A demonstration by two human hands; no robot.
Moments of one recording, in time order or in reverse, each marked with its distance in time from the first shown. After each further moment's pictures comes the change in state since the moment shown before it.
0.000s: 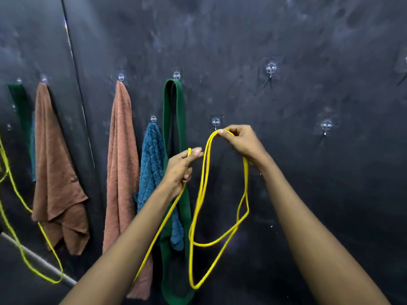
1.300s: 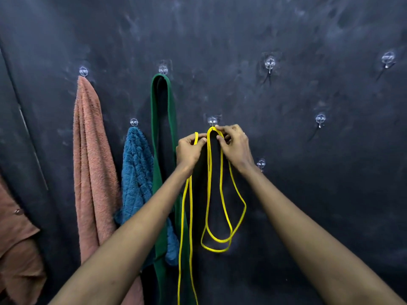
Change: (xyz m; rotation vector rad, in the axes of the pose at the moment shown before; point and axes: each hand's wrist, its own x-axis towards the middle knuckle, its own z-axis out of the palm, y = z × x) left_hand 0.115 -0.012 0.014 0.325 -0.014 0.268; right_hand 0.022 0.041 0.062 -0.416 0.414 -0.195
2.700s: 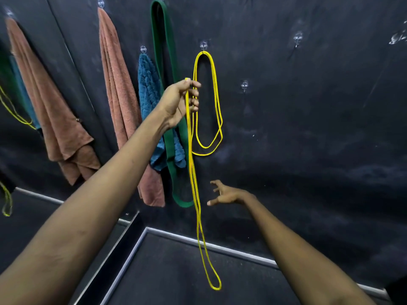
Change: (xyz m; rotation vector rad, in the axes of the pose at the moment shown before) left_hand -0.228 0.124 -0.046 -0.439 -0.303 -0.340; right_hand -0.372 -0.020 -0.107 0.244 -1.377 0.650
